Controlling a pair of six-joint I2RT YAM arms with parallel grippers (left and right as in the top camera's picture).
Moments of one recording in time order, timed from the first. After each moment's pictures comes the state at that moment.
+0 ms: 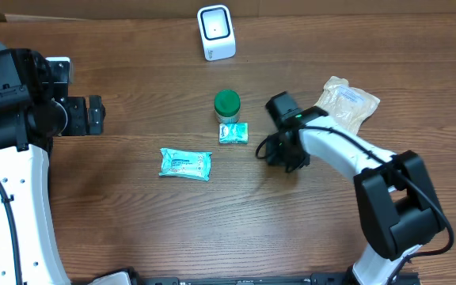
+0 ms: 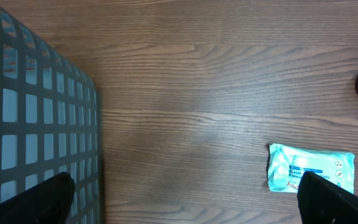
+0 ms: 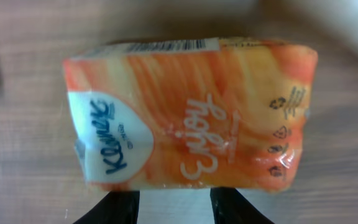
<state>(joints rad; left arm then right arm) 0.24 1.41 1.55 -1.15 0.02 0.19 0.41 1.88 1.17 -0.77 -0.05 0.53</state>
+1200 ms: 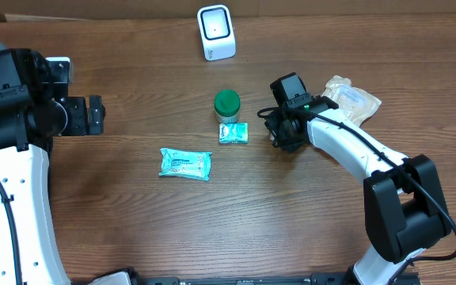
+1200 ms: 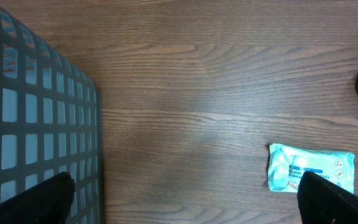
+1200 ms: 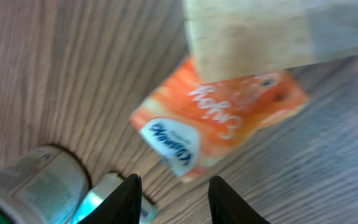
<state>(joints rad) 0.24 1.41 1.55 -1.15 0.02 0.19 0.40 1.85 1.24 -0.65 -0.01 1.37</state>
